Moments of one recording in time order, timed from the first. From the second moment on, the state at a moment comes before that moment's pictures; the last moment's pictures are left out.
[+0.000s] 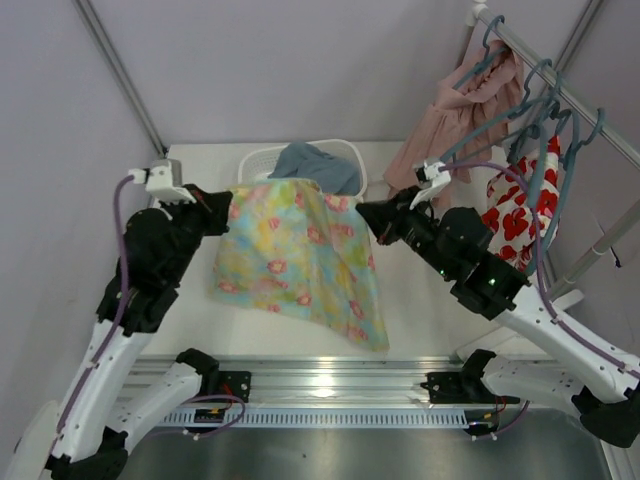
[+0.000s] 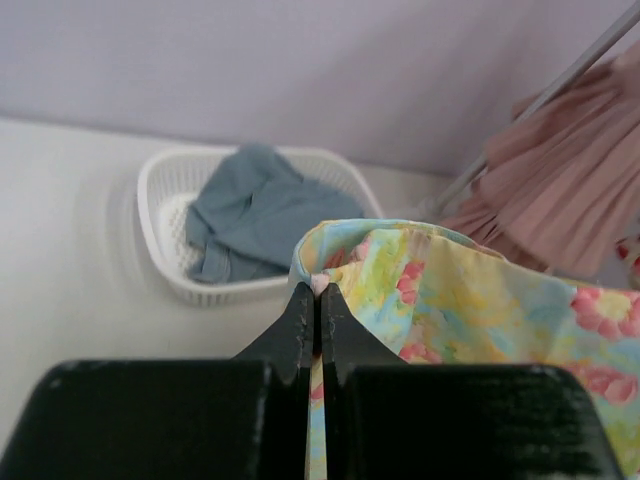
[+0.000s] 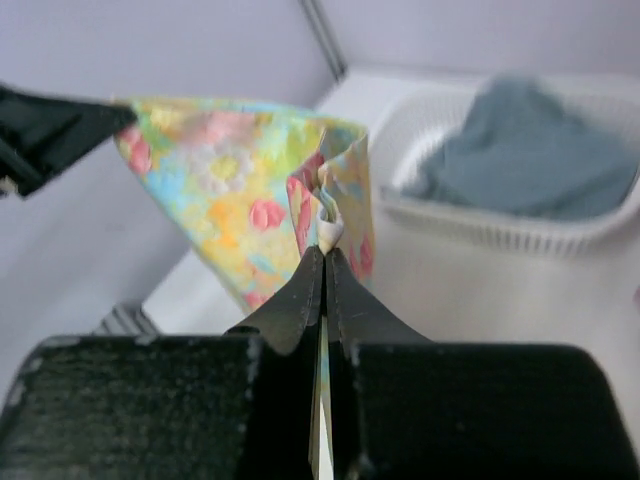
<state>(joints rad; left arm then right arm) -0.43 0.77 1.06 -0.38 -0.18 -0.38 0.85 0.96 1.01 -0.05 0.14 0.42</state>
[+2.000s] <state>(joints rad) -0.21 0.88 1.54 -0.89 -0.07 -0.26 0.70 1.02 1.45 -0.43 0.07 0.37</state>
